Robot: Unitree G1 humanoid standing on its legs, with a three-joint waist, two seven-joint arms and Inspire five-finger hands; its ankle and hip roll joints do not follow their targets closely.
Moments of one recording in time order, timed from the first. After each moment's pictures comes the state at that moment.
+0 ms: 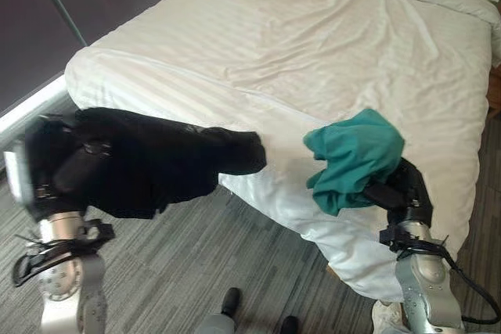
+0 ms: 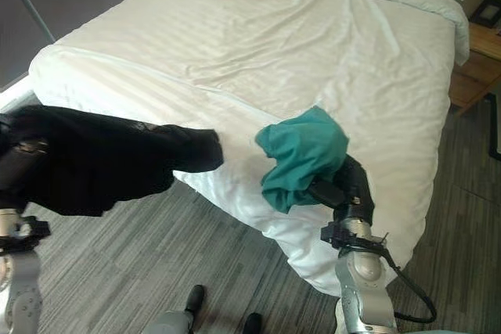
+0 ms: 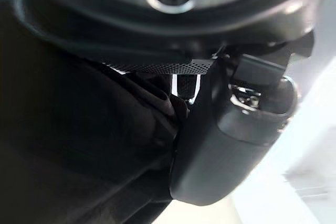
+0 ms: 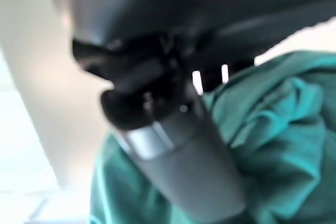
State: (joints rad) left arm 0.15 0.33 0.44 -0.41 -0.49 -0.18 0.22; right arm 0.09 -0.33 -0.23 -0.13 0.41 -0.08 -0.09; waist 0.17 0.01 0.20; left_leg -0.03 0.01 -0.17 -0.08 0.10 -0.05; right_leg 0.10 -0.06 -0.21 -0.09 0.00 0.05
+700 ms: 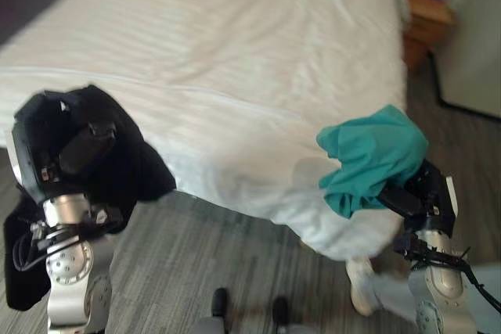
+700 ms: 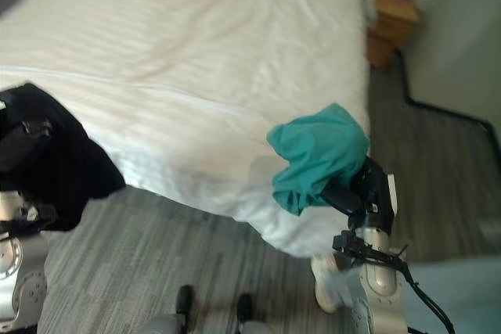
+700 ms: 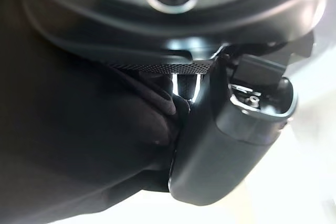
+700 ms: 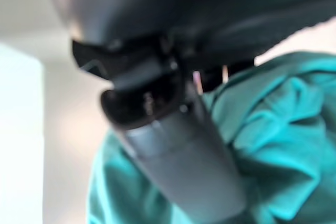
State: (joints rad) left arm -0.06 0.47 0.18 -0.29 -0.45 -0.17 0.31; right arm 0.09 -0.30 -0.20 -0.18 0.38 -0.10 -0.12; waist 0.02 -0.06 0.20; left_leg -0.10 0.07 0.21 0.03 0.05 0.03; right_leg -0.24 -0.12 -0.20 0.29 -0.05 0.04
